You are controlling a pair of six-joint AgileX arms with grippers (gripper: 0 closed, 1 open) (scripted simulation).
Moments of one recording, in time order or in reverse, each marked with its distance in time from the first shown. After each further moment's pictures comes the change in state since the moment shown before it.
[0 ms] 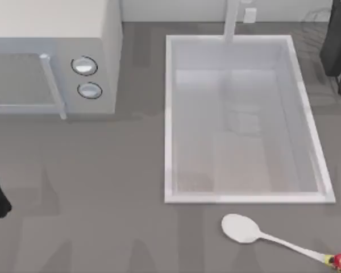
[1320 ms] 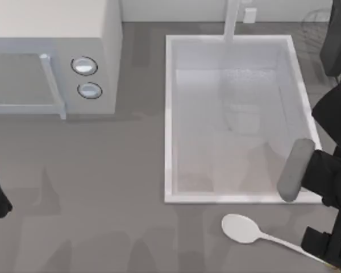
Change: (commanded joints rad) left arm 0.000 0.000 0.000 0.000 0.000 0.000; right arm 0.527 1.380 0.889 -0.962 0.001 -0.558
